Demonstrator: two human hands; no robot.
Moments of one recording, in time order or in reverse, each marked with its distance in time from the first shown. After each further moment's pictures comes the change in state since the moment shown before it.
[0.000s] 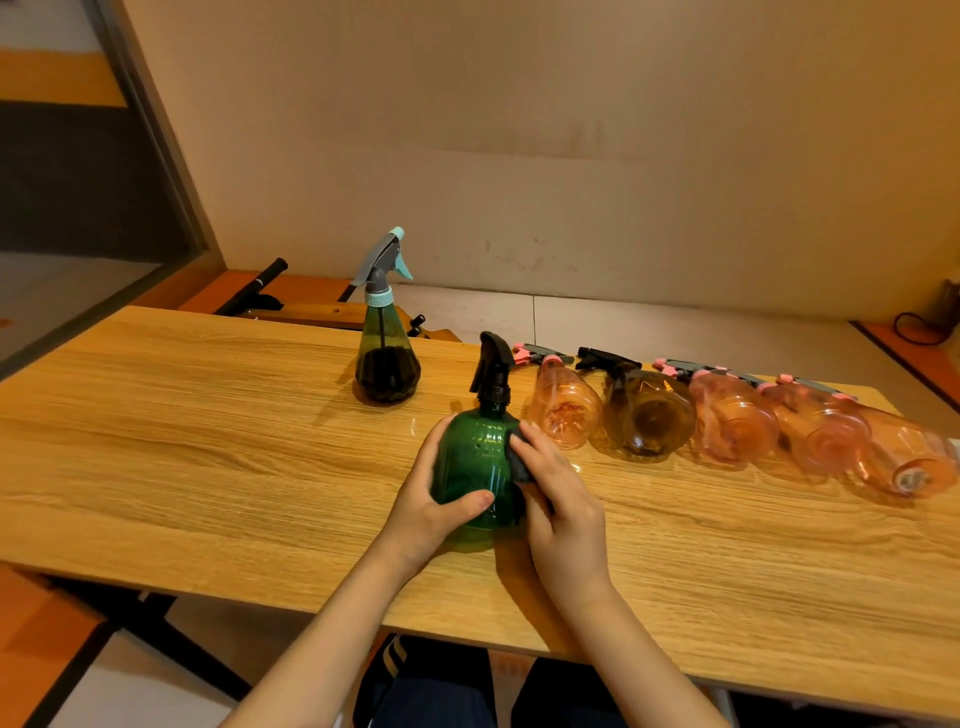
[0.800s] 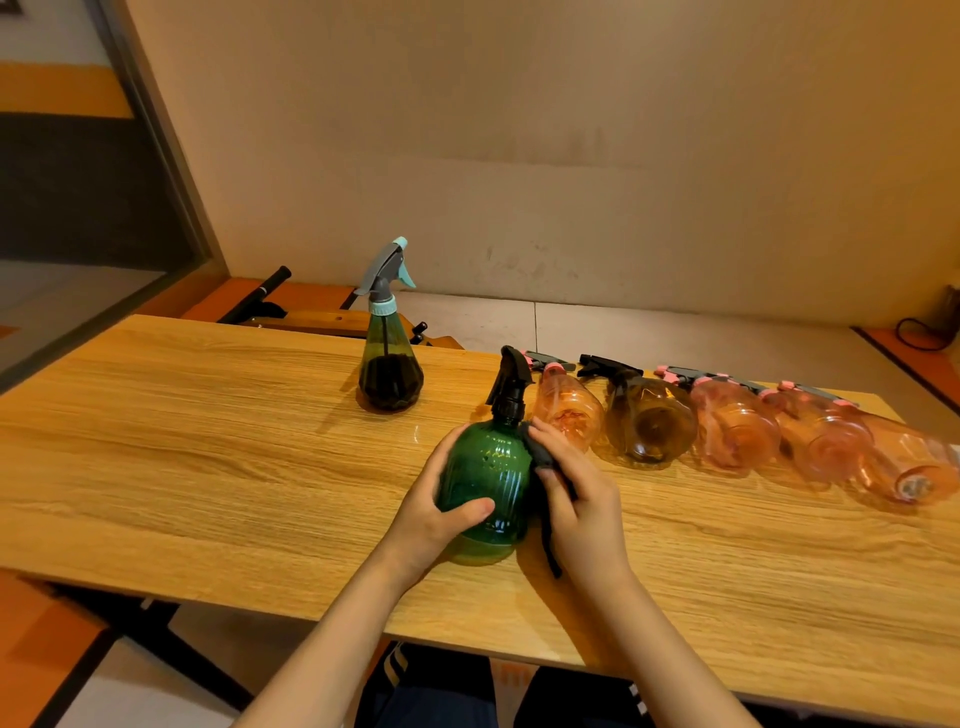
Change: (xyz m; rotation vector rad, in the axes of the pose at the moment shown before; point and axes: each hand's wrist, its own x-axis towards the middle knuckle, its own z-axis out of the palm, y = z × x) left_hand -0.001 0.001 -0.003 -0.029 -0.065 -0.038; right_hand 0.015 0.008 -0.012 0.122 -0.016 0.136
